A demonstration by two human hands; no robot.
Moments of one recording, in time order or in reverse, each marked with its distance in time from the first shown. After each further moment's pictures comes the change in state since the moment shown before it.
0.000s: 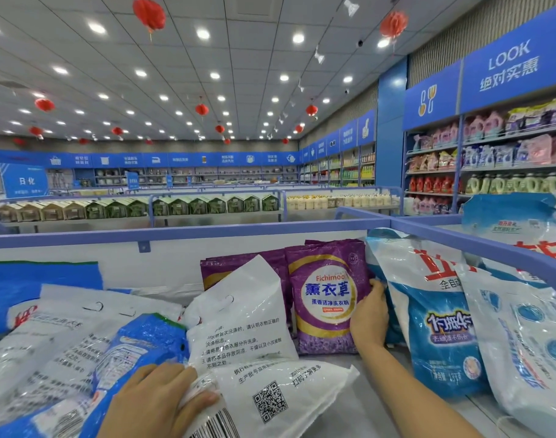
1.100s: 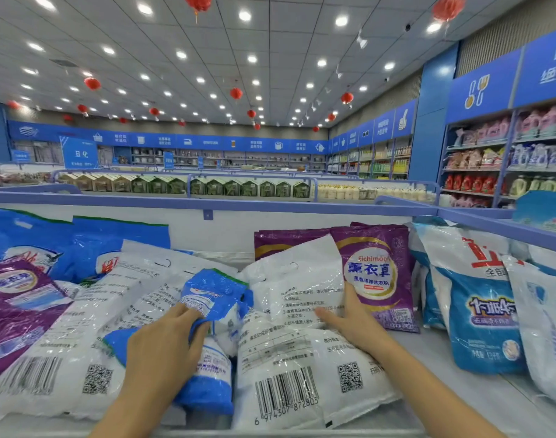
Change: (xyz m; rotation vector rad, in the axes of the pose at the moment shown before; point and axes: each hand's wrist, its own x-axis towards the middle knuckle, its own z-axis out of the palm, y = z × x) left_hand -0.039 -0.036 -0.037 -0.051 -0.076 -0.529; right_hand -0.108 -0.074 -0.032 0.085 -0.884 -0.155
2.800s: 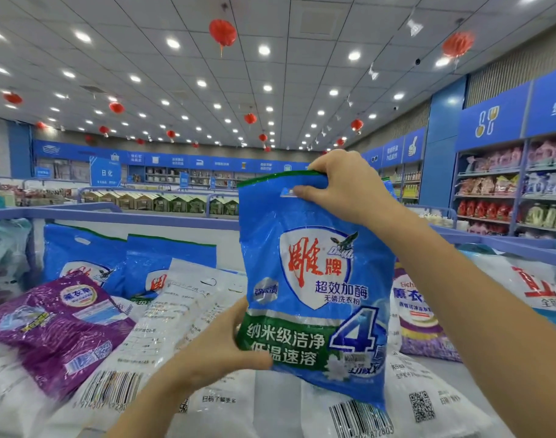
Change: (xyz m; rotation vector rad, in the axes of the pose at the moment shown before) left_hand 0.034 -0.047 -0.034 -1.192 -0.688 0.069; right_hand 0.014 -0.274 -0.005 -0.659 0.358 -0.768
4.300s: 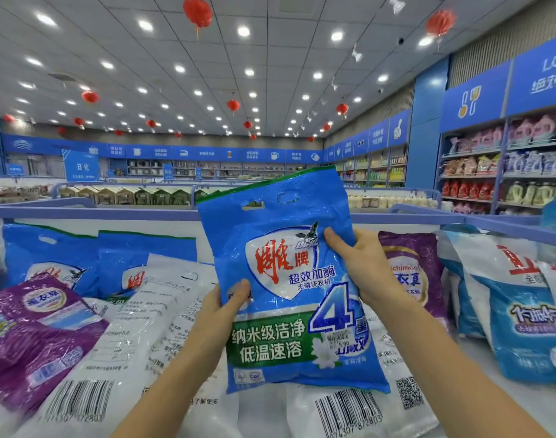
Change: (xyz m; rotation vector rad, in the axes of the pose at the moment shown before) left_hand 0.048 -0.017 0.022 -0.332 0.491 -0.115; right_hand -0.098 0.049 0.072 1.083 0.123 0.690
